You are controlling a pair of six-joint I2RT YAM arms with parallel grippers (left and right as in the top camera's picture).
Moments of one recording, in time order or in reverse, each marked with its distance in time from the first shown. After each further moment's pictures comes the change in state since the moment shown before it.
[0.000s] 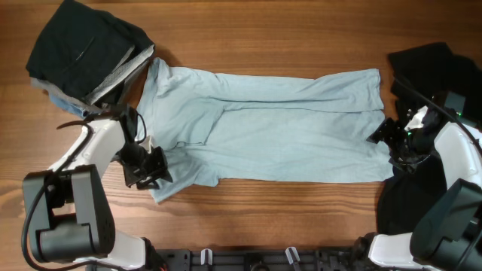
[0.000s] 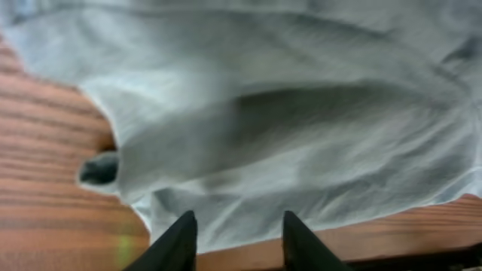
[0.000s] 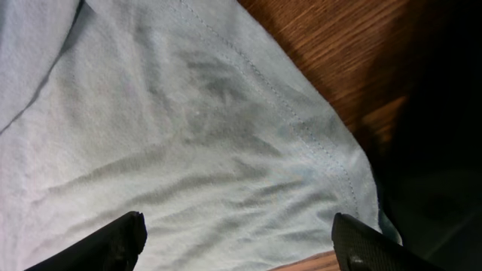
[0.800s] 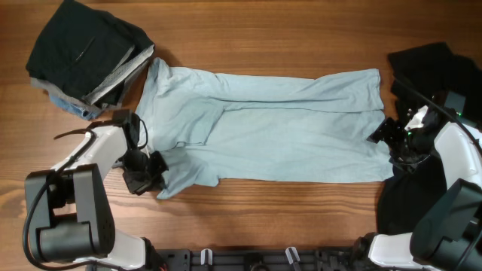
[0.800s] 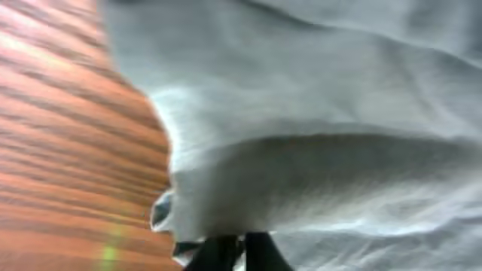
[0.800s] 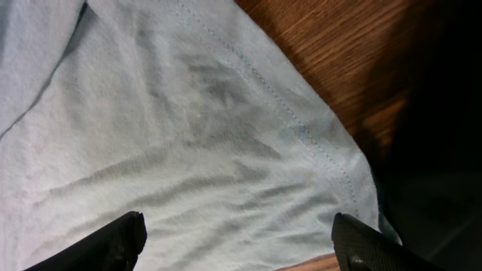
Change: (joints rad) left arm 0.008 0.000 -0.074 0.089 -0.039 -0.181; right arm 0.000 0.000 0.000 0.006 0.000 0.000
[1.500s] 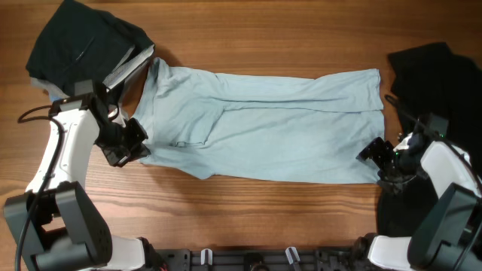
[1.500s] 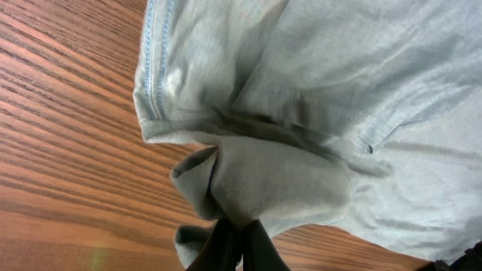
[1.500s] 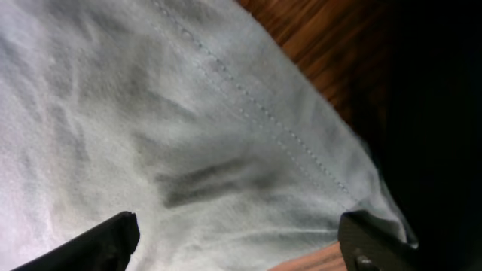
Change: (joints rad) left arm 0.116 -0.063 0.276 -0.132 0.061 0.039; right arm -0.004 -0.048 -0.243 0.145 0.001 0.122
